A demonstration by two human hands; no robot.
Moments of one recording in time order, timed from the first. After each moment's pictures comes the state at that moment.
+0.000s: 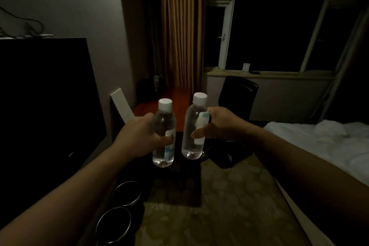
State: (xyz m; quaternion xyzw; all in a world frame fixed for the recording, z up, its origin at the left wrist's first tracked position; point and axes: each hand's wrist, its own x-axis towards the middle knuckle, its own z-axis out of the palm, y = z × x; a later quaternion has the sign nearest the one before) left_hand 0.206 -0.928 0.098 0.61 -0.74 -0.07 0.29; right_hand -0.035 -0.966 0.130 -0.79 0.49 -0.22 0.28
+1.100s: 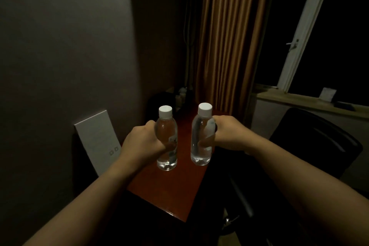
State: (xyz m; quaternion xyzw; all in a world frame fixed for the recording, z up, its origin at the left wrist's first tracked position) left_hand 0.174 -1.574 0.055 0.75 -0.56 -0.03 0.35; right_hand -0.043 -1.680 0.107 -0.88 0.38 -0.15 0.25
